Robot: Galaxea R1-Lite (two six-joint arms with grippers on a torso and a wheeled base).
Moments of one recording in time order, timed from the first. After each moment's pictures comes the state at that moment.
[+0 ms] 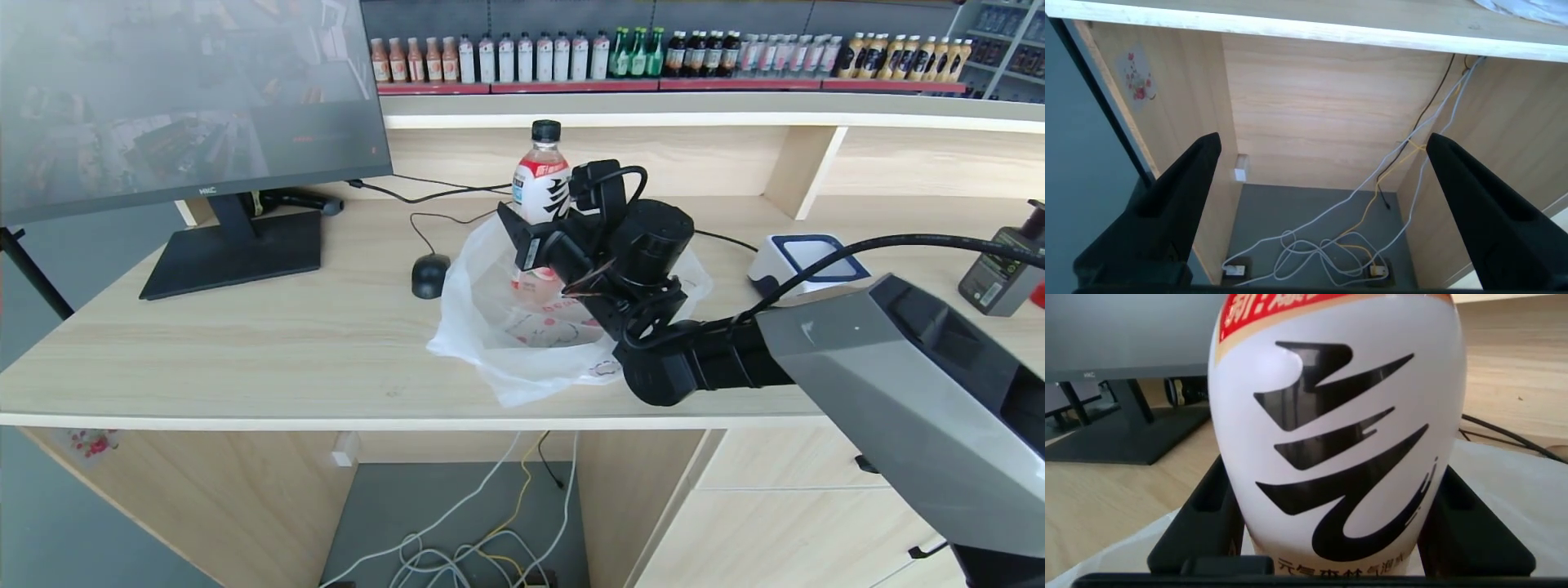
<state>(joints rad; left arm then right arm) 0.00 0.00 0.00 0.00 0.00 0.00 0.61 2.36 -1.68 -1.07 -0.04 0.00</state>
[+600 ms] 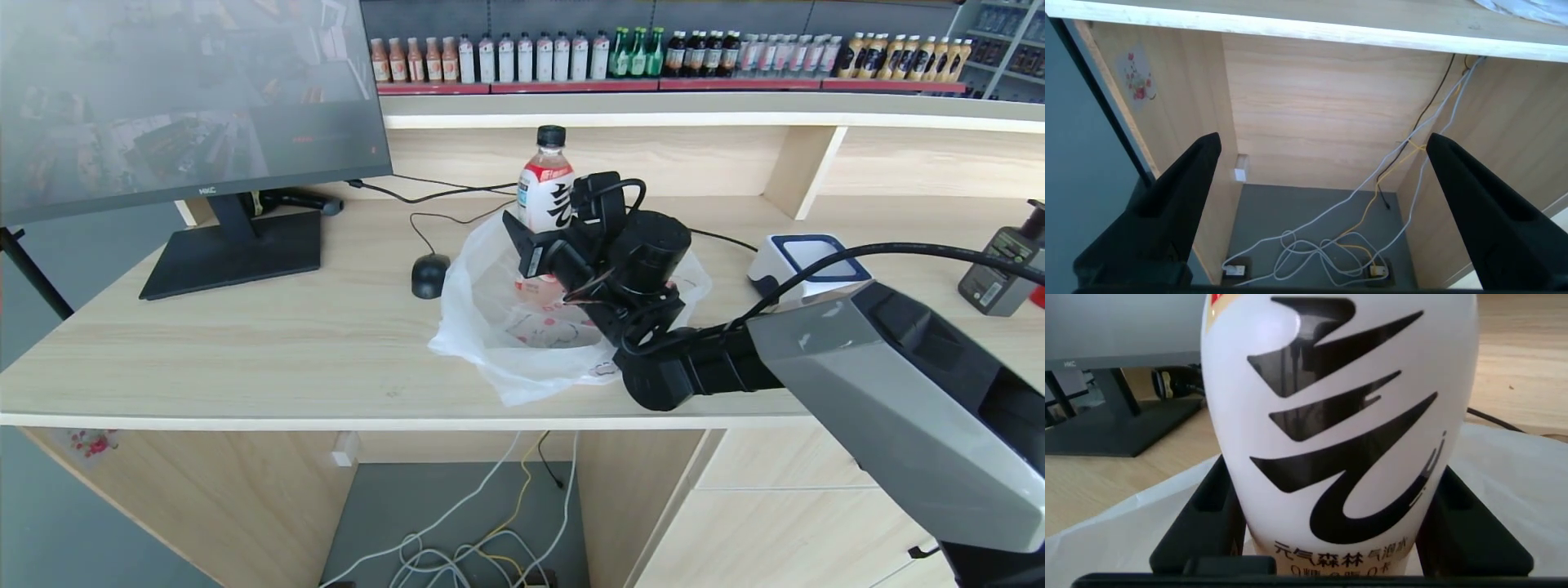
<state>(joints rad) 0.00 0.00 0.00 0.00 0.00 0.00 0.60 2.39 -1.67 -1.09 -0.04 0.00</state>
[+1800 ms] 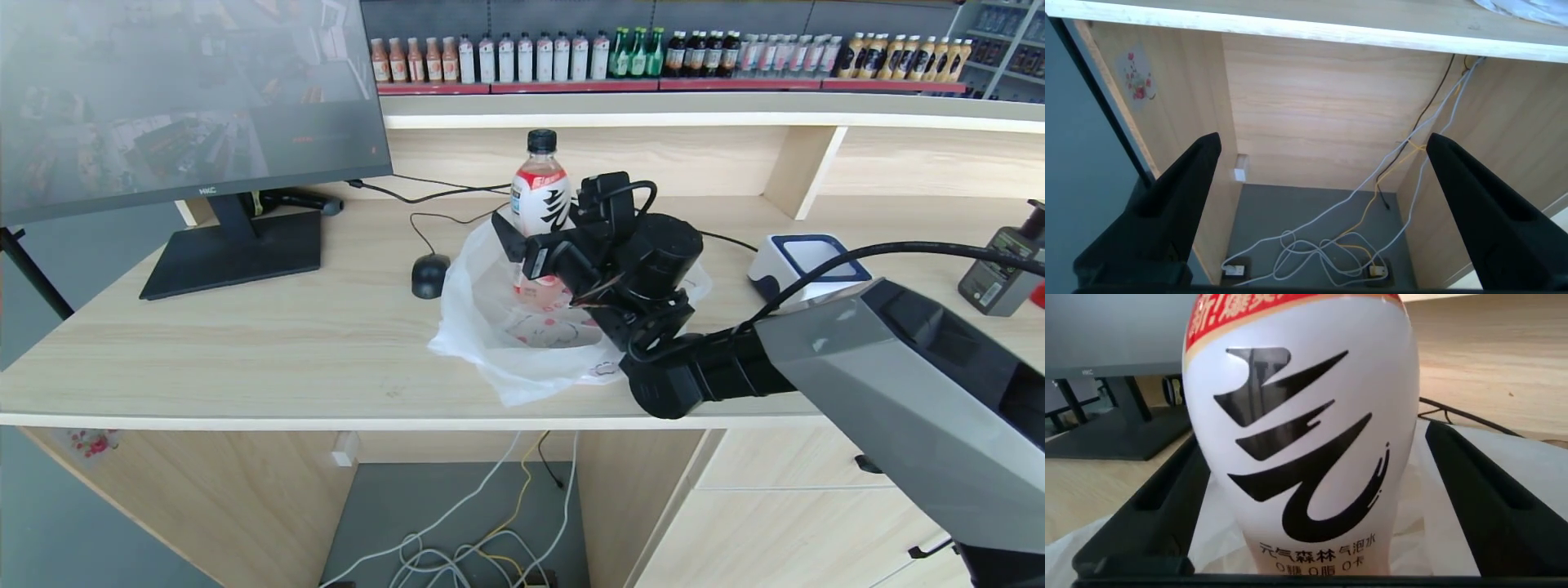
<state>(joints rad) 0.00 0.00 0.00 0.00 0.00 0.00 0.60 2.35 -1.59 -1.16 -0.03 0.00</state>
